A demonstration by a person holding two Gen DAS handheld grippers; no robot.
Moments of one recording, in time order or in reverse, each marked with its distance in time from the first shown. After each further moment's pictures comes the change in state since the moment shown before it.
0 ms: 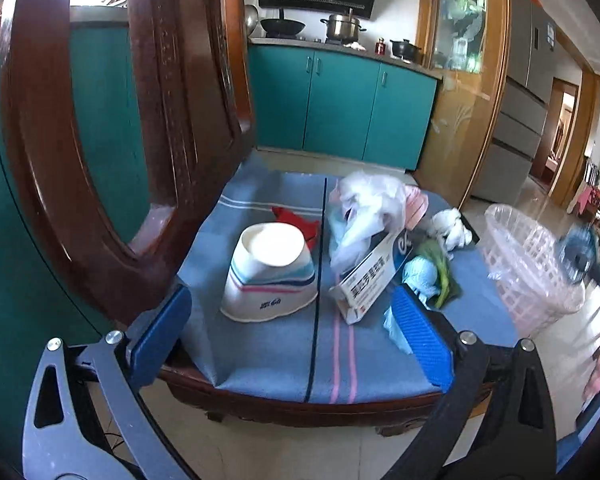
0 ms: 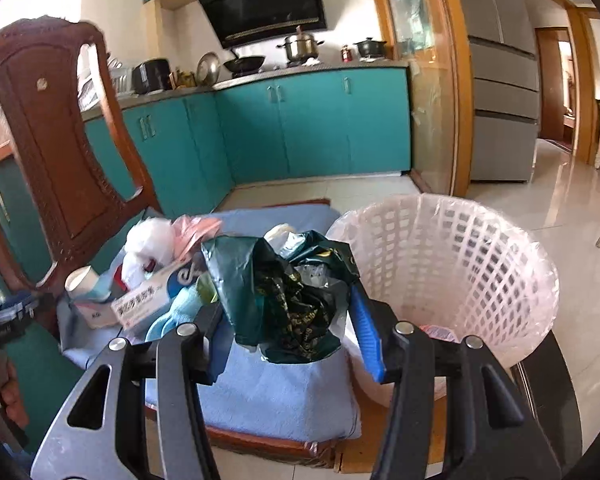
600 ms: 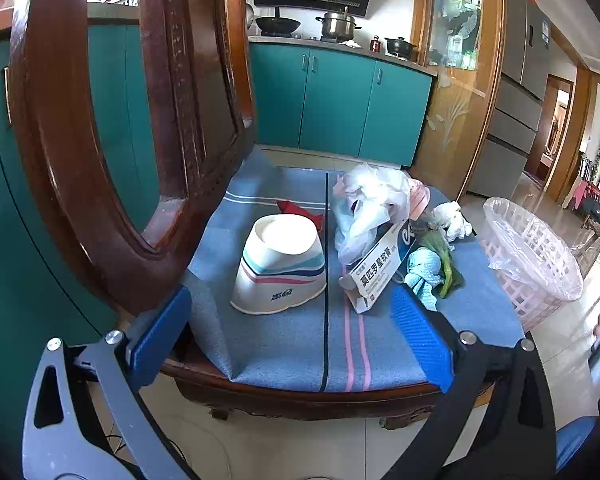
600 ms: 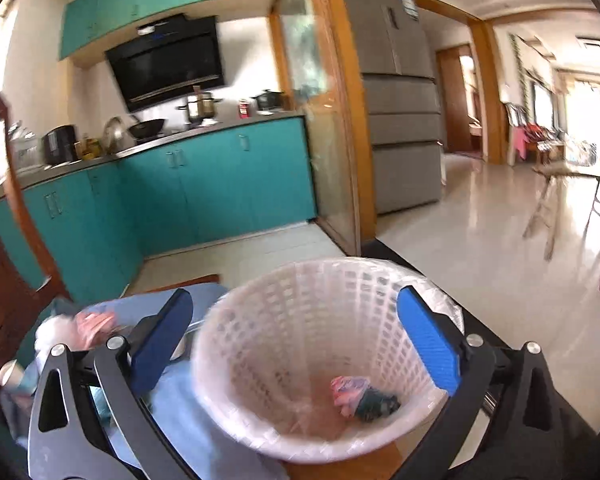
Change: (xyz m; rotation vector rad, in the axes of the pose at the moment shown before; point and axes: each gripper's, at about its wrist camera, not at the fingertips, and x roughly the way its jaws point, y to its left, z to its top) left arm 0.000 0.007 -0.007 0.006 0.001 -0.015; right arm -0.010 -0.032 0.015 0.108 -0.167 -0.249
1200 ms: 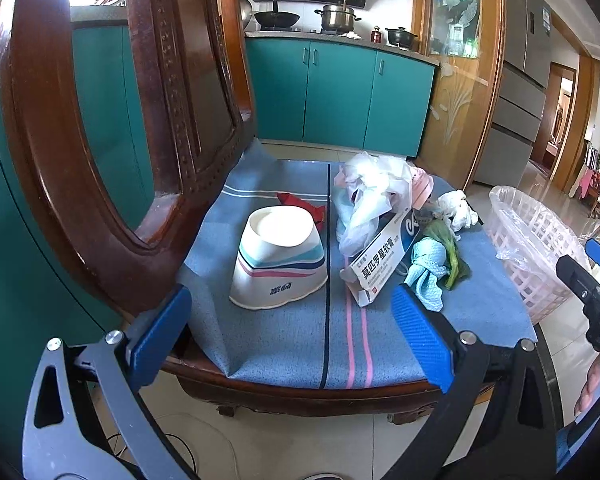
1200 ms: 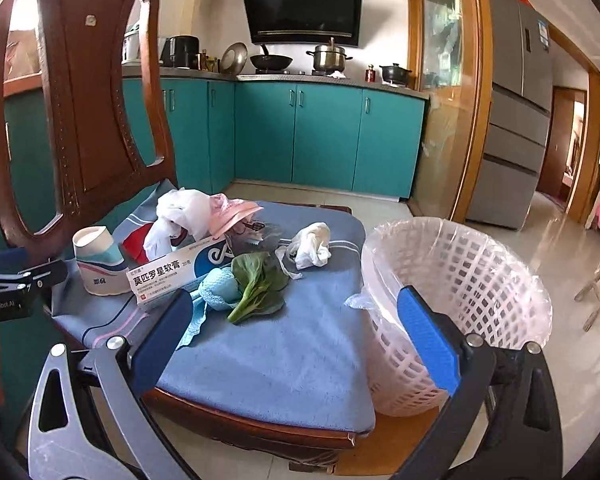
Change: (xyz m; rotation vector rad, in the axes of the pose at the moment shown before) left arm 0.005 -0.008 -0.003 0.023 0.026 0.031; right arm -0.018 0.102 -0.051 -0.295 0.151 0.230
